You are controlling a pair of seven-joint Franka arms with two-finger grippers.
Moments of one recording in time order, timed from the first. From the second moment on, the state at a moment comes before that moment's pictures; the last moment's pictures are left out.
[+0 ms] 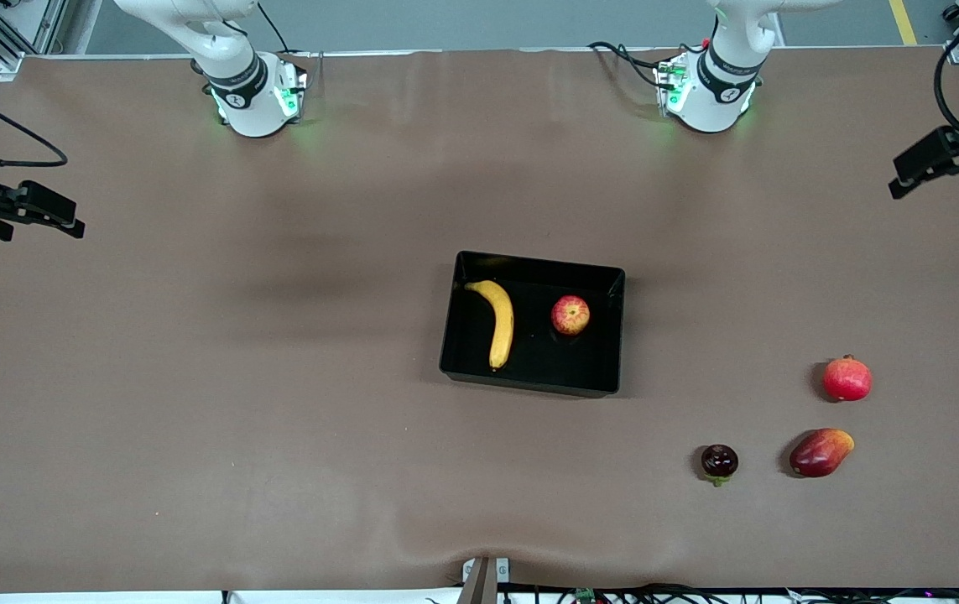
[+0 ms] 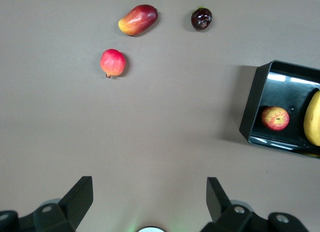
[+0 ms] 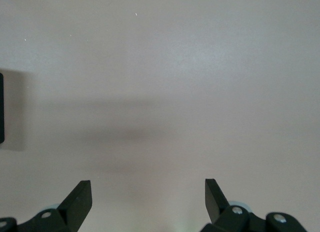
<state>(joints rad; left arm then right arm) -0.01 -0.05 -0.05 -1.49 0.03 1.44 -0.12 -0.04 0.01 -0.01 -1.58 0.03 1.54 -0.05</state>
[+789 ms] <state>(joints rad) -0.01 -0.13 -0.05 -1.58 0.03 1.44 -0.12 -0.04 0.01 -0.01 -1.58 0.03 1.53 -0.01</state>
